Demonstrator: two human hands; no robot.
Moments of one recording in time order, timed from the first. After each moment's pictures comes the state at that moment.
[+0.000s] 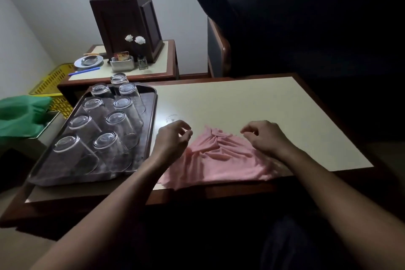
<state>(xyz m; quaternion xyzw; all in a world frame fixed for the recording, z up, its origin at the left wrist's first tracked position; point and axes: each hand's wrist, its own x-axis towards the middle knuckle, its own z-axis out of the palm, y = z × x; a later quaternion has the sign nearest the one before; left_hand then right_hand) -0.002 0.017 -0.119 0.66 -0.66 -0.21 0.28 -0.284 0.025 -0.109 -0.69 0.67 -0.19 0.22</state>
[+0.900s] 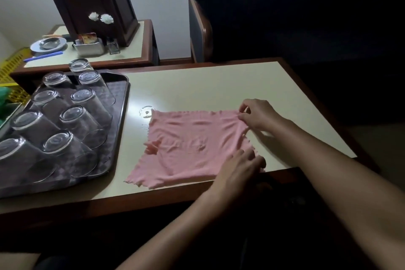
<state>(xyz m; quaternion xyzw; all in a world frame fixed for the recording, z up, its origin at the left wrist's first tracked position) -0.180 0.080 -0.171 0.37 -0.89 -0.19 0.19 -0.335 -0.043 -0.128 -0.65 0.72 -0.12 0.20</state>
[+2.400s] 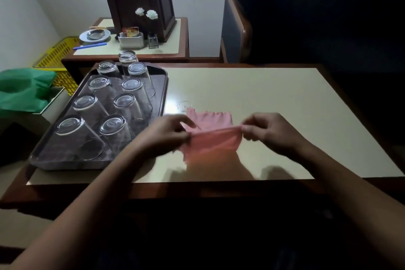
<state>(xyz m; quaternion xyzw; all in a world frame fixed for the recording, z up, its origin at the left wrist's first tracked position) 0.050 0.035 -0.082 0.59 -0.70 -0.36 0.19 -0.248 0.023 -0.099 -0.70 0.55 -0.27 0.38</state>
